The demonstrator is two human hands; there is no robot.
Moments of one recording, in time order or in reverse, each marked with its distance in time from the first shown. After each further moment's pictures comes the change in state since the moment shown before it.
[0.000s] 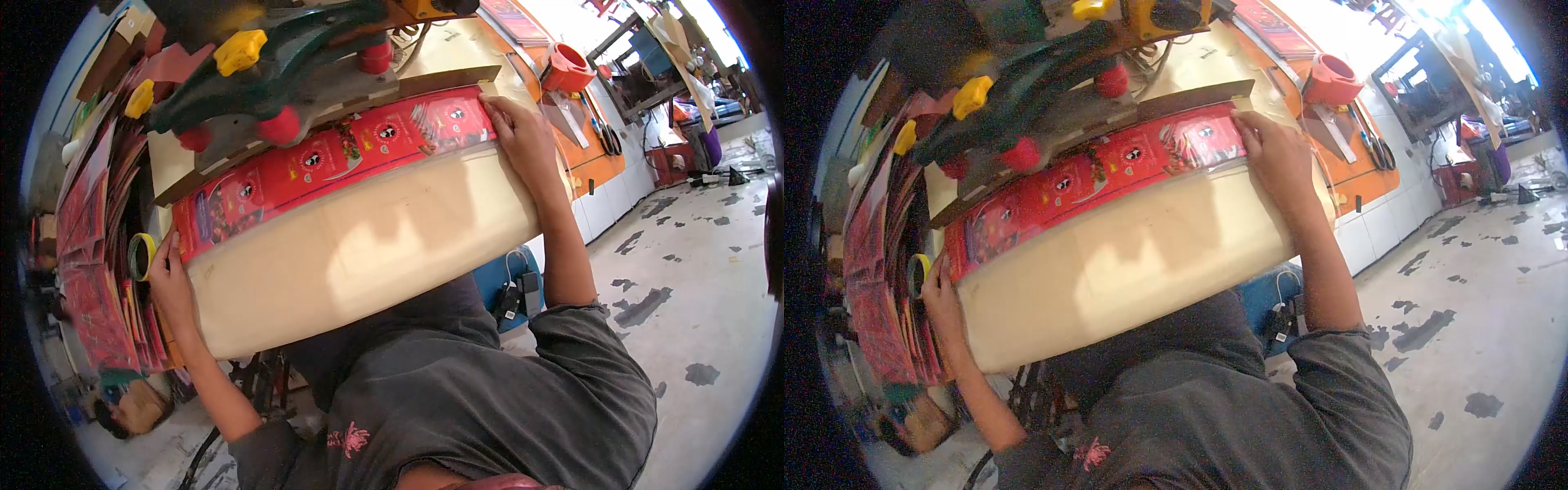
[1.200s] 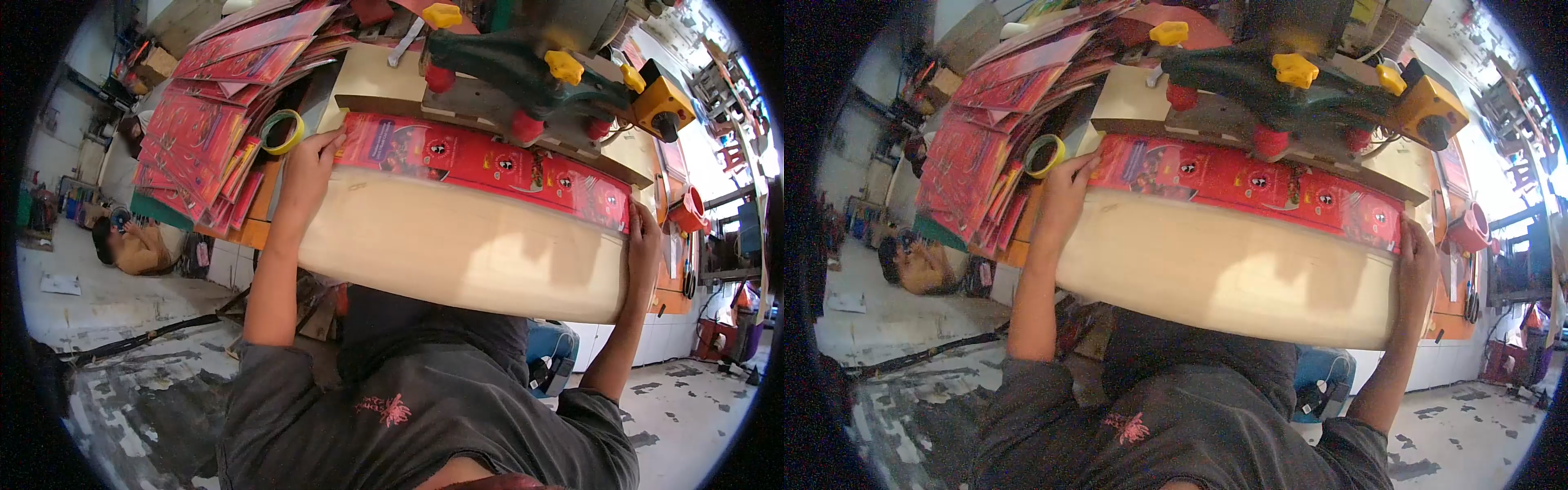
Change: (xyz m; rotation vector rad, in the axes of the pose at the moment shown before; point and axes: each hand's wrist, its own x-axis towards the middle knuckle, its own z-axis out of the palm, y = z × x) left_hand 0.001 -0.001 0.000 -0.097 0.036 0.045; right_hand 0.004 0.000 -0.002 0.135 -0.098 -0.033
